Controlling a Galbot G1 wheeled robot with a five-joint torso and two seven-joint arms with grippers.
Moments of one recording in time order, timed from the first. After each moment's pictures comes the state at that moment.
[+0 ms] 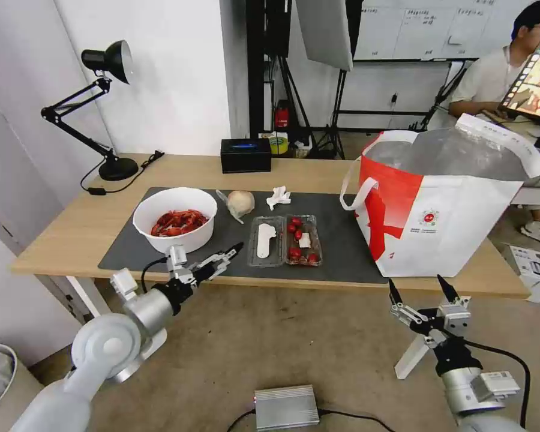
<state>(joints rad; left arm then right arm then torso) 1.20 -0.92 -0.34 -2.08 -1.45 0.38 -0.05 -1.74 1.31 0.73 2.15 0.23 0.14 -0.05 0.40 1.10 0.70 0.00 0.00</state>
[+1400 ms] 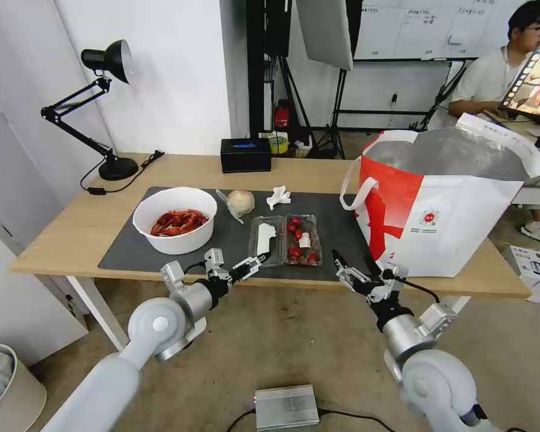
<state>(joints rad) 1.01 -1.01 -0.13 -1.94 -1.52 0.38 -0.29 -1.41 1.22 0.43 2.10 0.82 -0.17 0.10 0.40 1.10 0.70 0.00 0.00</state>
